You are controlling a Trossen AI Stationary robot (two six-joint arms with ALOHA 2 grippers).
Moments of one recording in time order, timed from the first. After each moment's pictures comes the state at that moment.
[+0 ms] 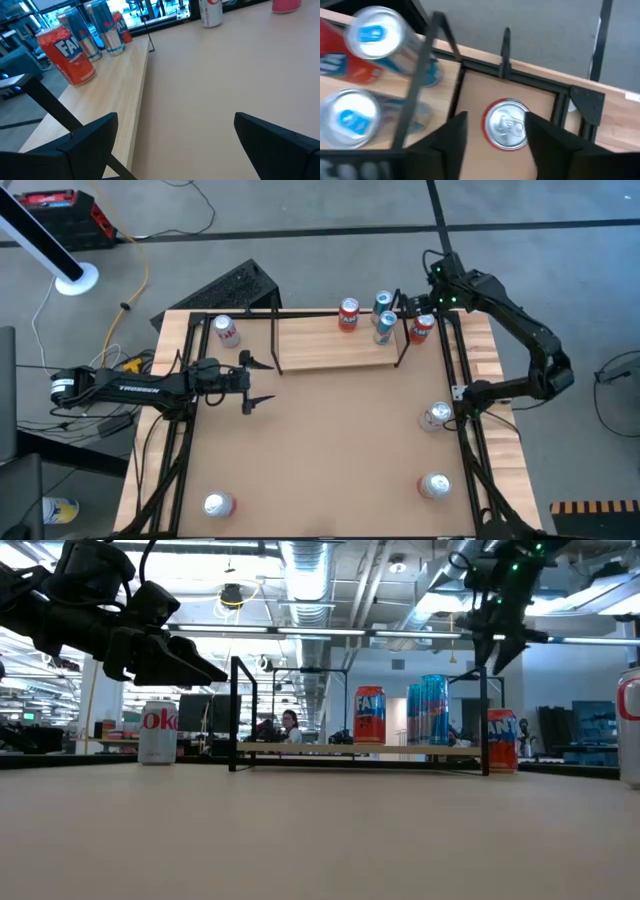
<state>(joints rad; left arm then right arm) 0.24 0.88 0.14 0.57 0.05 0.32 -1.02 1.27 1.23 -0.97 0.11 0.26</state>
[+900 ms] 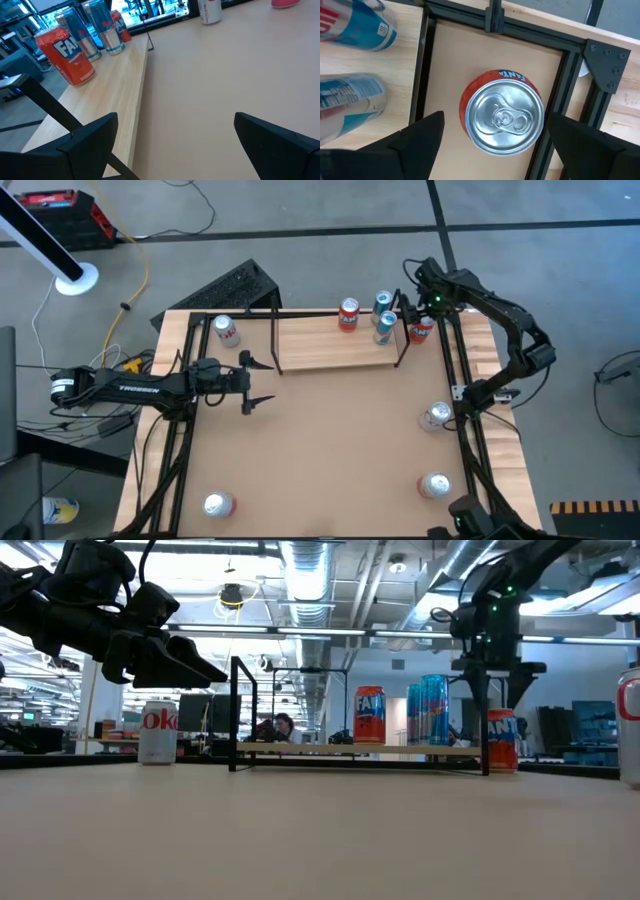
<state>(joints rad) 0.24 0.88 0.14 0.56 0.05 0.34 -1.06 1.49 1.22 -1.04 0.10 0.26</state>
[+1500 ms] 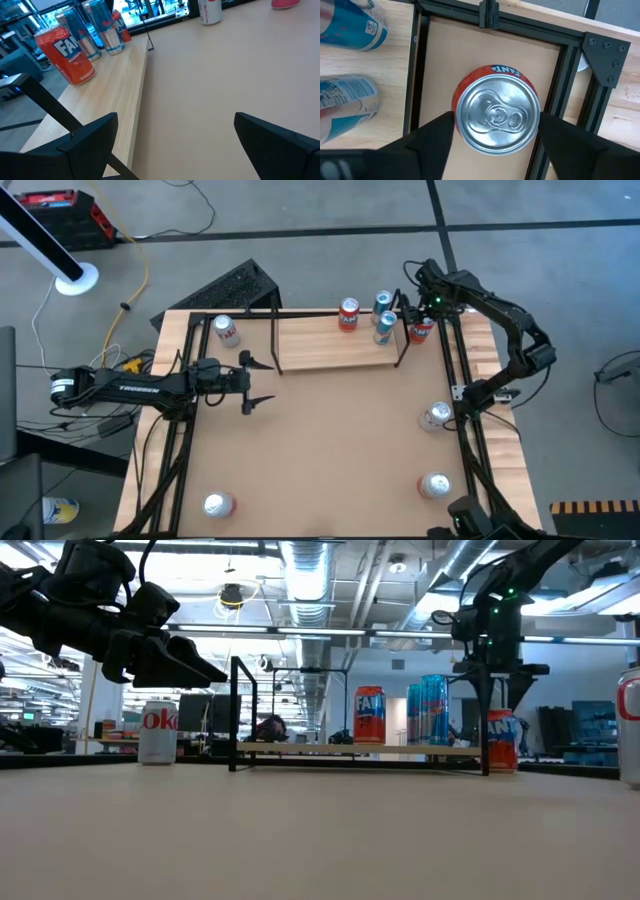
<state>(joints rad) 0.24 0.88 0.14 0.57 0.05 0.34 -1.06 1.49 1.21 -1.04 0.10 0.29</state>
